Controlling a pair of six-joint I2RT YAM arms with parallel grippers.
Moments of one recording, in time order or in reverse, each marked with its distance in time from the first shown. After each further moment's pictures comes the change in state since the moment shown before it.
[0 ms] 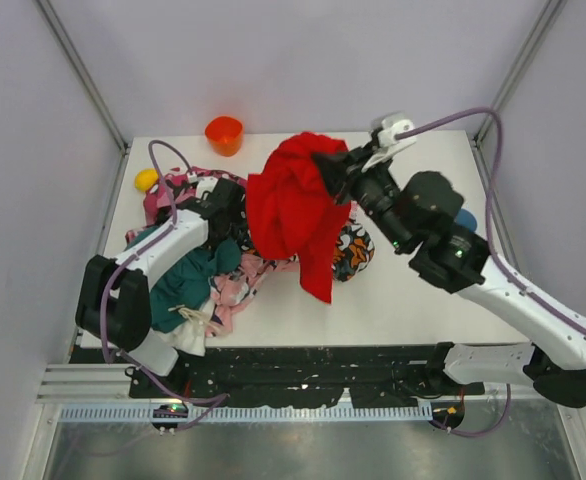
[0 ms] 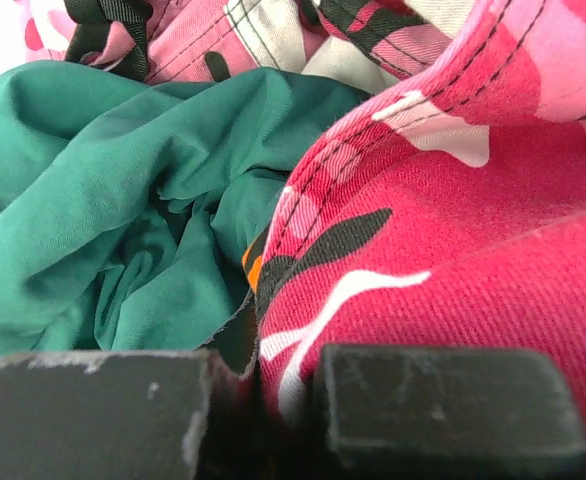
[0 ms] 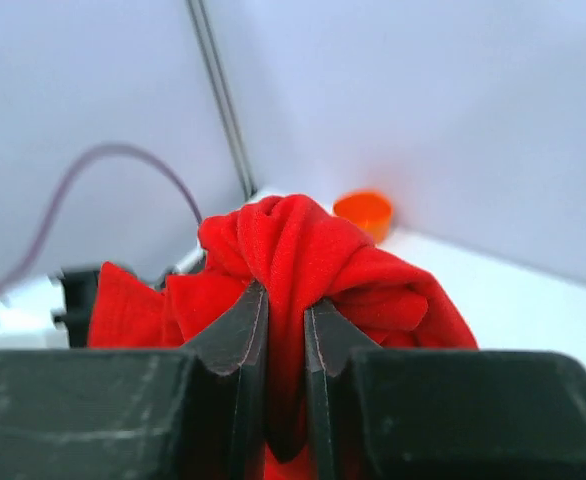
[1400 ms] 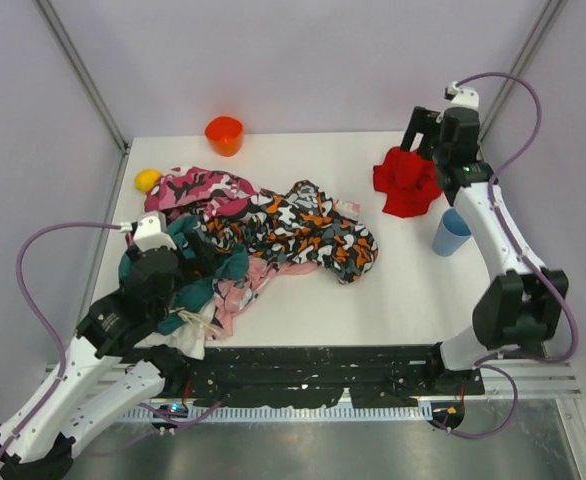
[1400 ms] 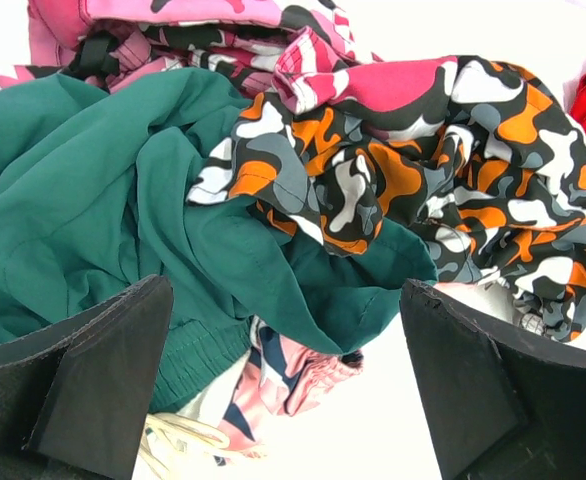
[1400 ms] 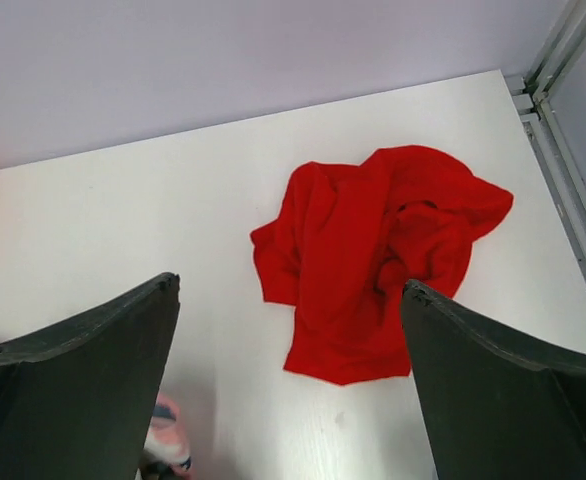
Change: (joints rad) left arm -0.252 -0.967 -0.317 0.039 0.039 -0.069; right arm -0.925 0.463 0.134 -0.145 -0.228 0.063
